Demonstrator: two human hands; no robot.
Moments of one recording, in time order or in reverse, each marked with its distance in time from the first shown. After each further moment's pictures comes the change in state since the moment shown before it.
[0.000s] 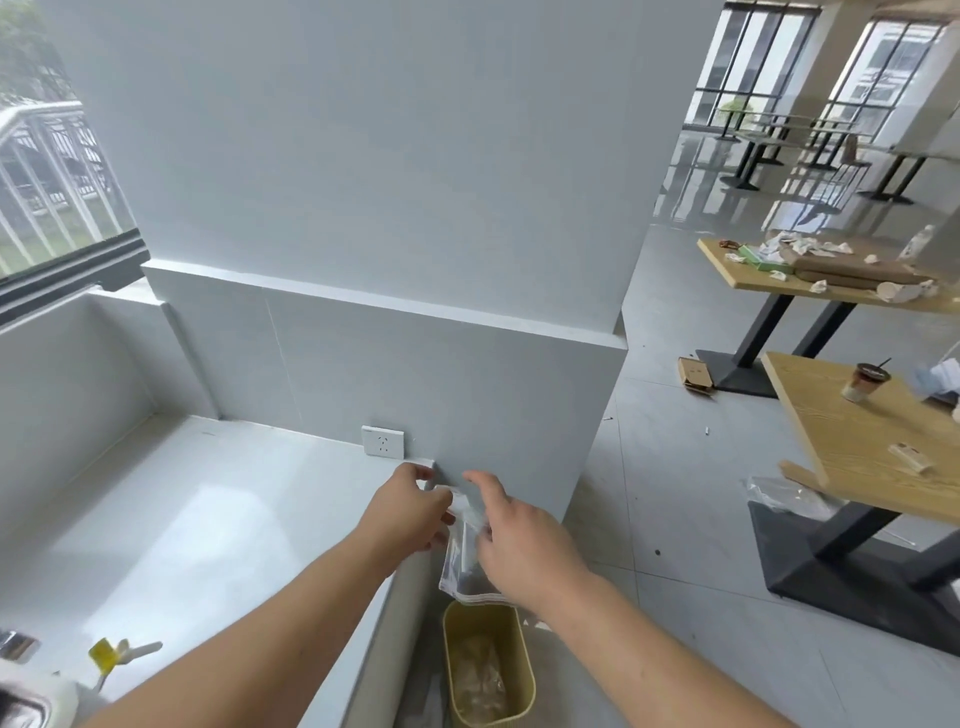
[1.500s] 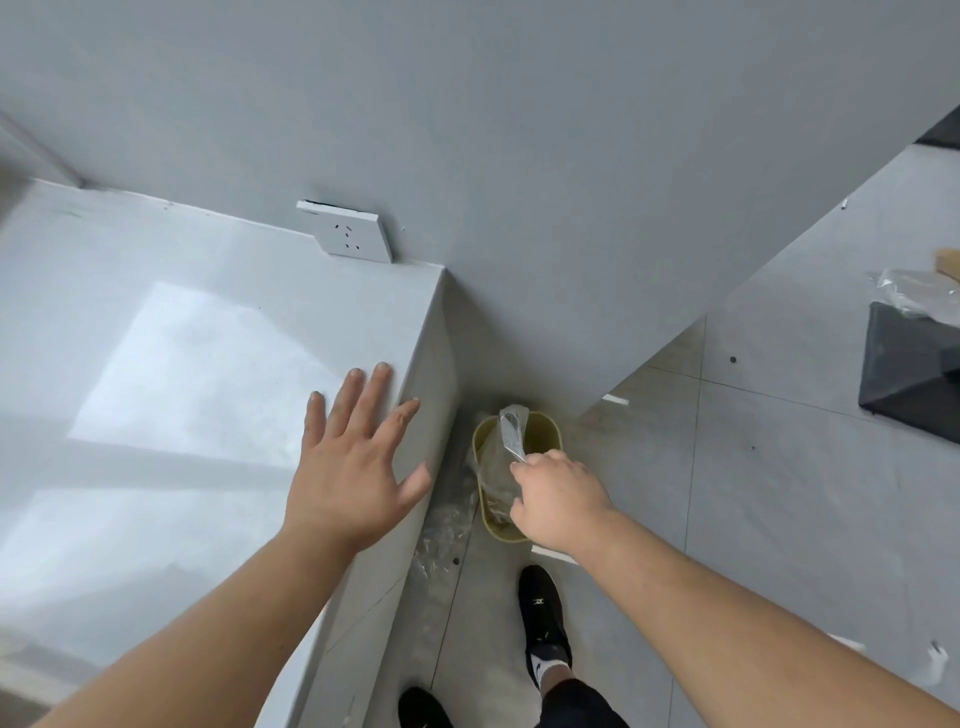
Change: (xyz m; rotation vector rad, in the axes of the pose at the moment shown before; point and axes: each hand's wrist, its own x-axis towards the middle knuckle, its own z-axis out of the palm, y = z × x) left_hand 0.166 -0.252 0.046 1.225 0.112 0.406; right_hand 0.047 0.175 0.271 -0.158 -0.674 0.107
